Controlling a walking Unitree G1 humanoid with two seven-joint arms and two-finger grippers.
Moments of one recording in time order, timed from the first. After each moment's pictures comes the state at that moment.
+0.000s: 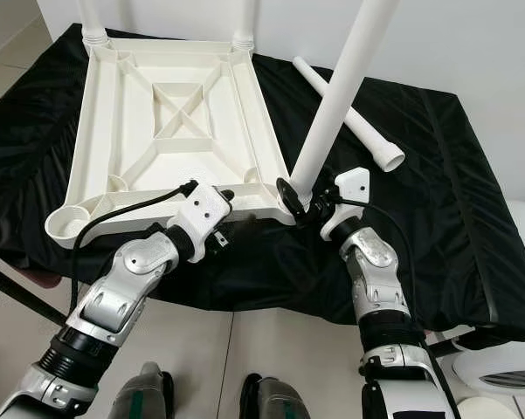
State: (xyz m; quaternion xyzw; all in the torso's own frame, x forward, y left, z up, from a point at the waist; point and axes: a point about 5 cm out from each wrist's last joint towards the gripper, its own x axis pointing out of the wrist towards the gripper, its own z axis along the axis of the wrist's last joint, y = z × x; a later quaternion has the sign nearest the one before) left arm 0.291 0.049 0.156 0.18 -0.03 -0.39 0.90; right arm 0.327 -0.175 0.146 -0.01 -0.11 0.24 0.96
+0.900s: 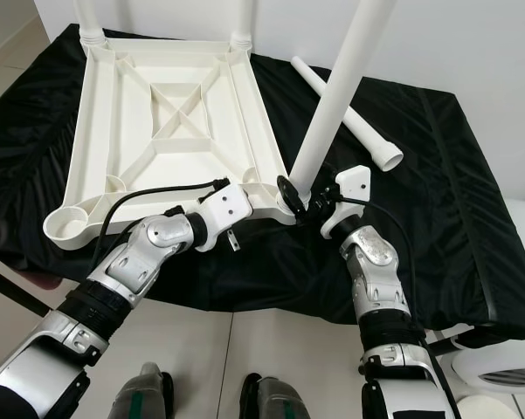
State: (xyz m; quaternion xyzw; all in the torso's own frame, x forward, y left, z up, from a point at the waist) left arm 0.321 0.035 0.138 0.28 0.02 -0.48 0.83; right arm 0.328 -0.175 0.150 -0.02 -0.12 0.24 0.96
